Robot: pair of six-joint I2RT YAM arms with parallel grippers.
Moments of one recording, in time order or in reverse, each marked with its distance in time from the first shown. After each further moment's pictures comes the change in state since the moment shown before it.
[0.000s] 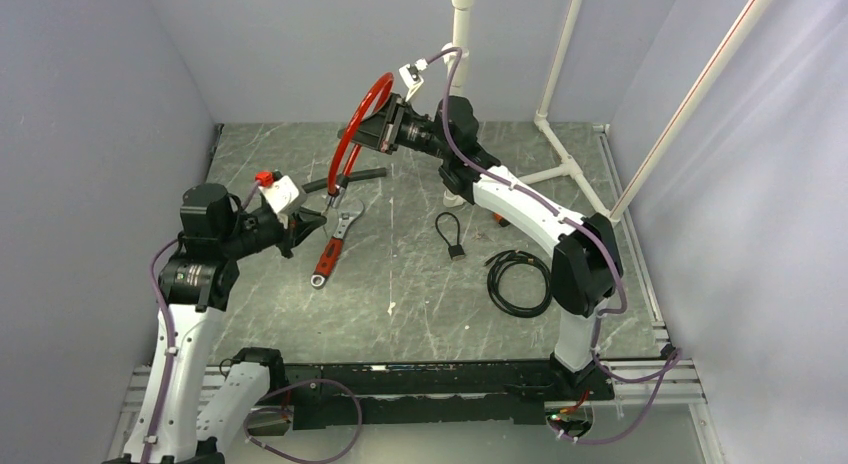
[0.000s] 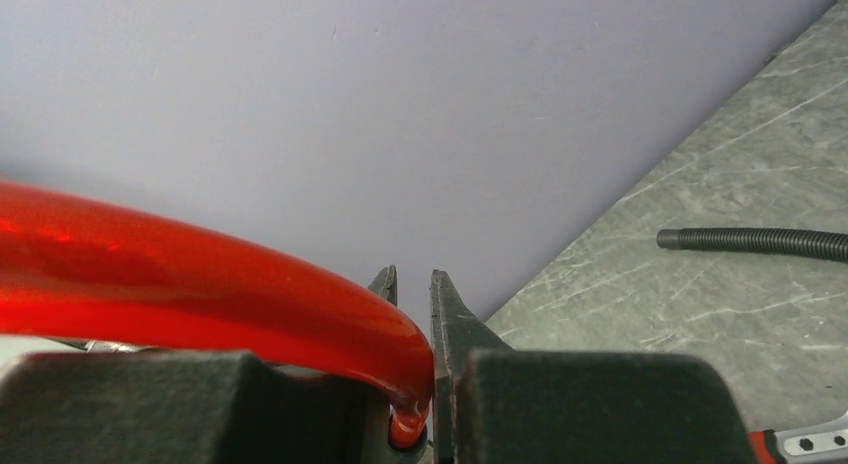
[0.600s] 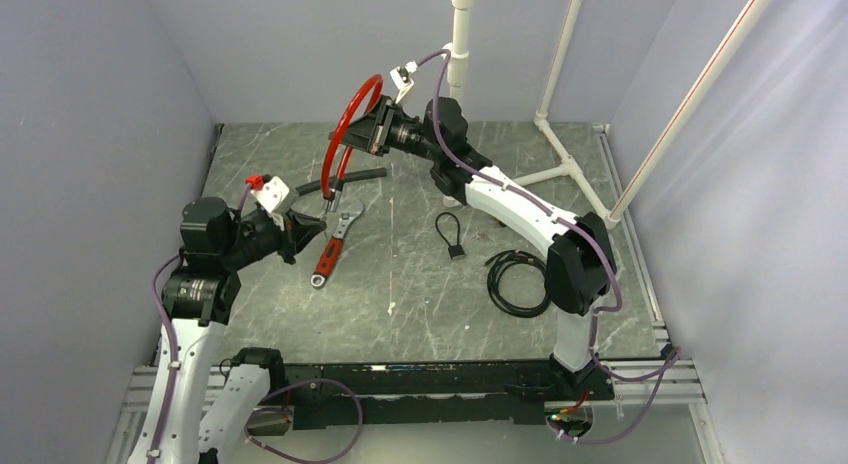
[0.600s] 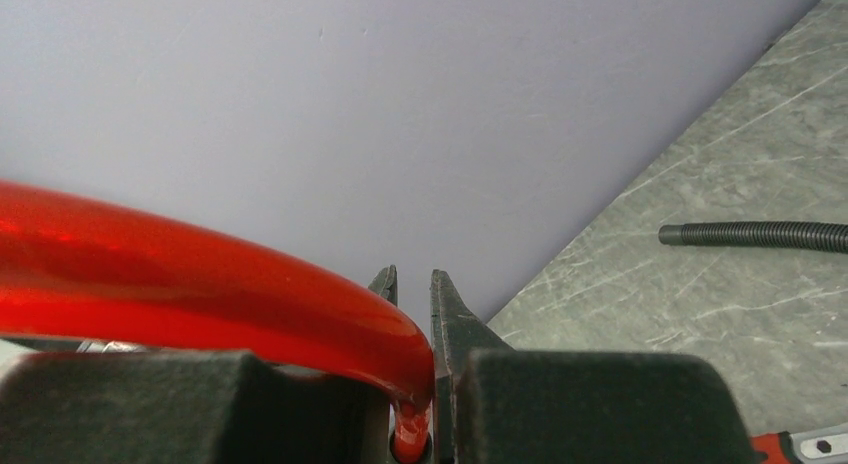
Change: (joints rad) left arm 0.002 -0.081 -0.082 0.060 -0.032 -0.175; right arm 0.031 0.029 0.044 -0.045 0.030 -0.003
